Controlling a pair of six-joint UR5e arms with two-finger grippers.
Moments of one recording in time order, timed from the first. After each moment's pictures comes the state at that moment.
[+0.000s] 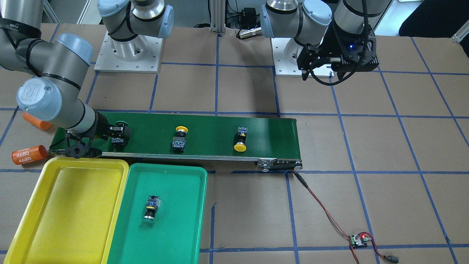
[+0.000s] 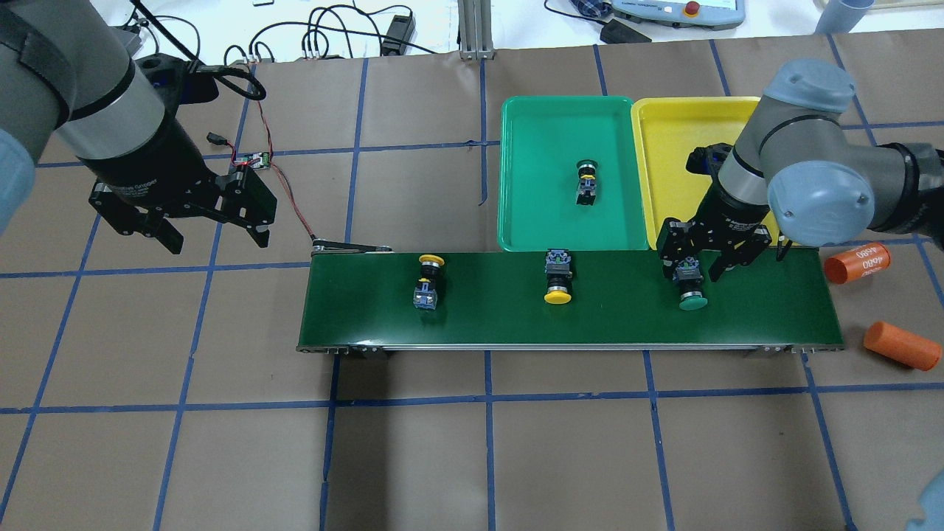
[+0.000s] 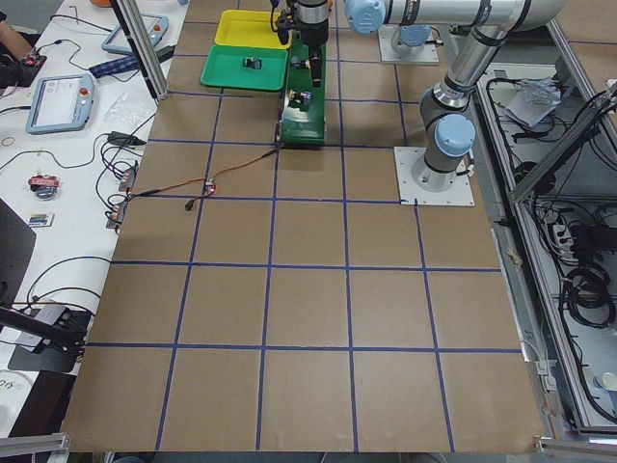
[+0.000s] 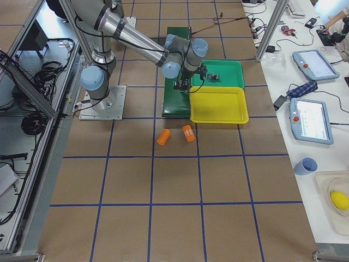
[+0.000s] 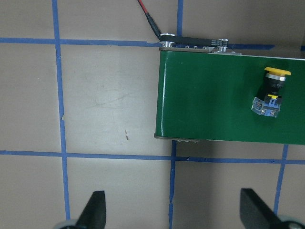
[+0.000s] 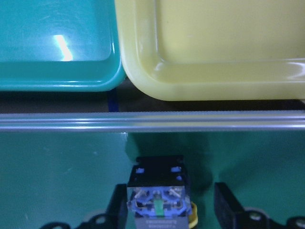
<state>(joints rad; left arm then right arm) -1.52 -1.45 -1.68 -1.66 1.59 0.01 1.38 -1.34 1.92 -1.90 -1.49 -0.14</state>
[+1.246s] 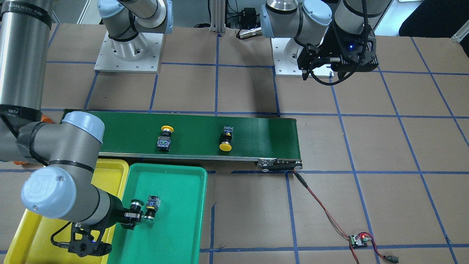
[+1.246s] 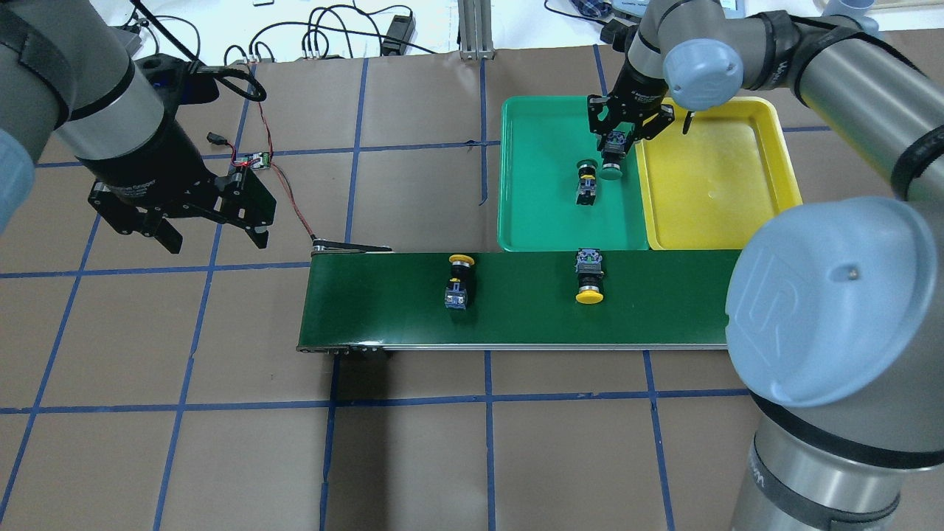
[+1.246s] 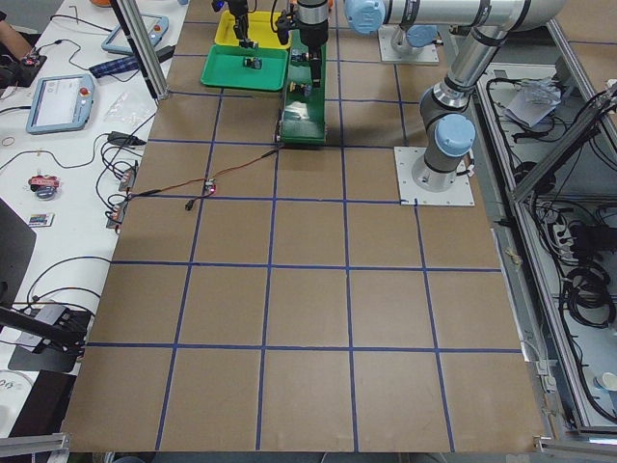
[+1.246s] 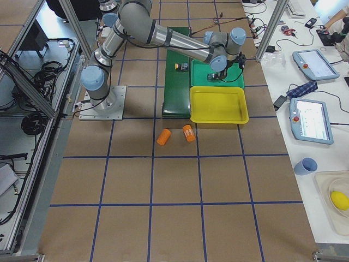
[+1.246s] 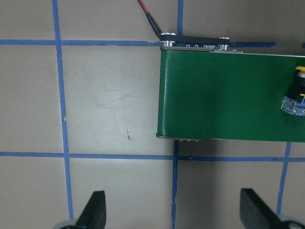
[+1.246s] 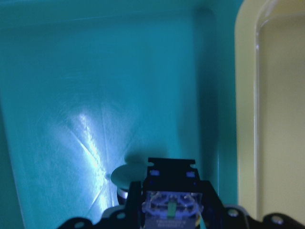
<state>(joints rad) -1.52 -1.45 -1.68 -1.66 1.59 0.02 1.54 -0.88 1.29 -1.95 -1.46 0.09</state>
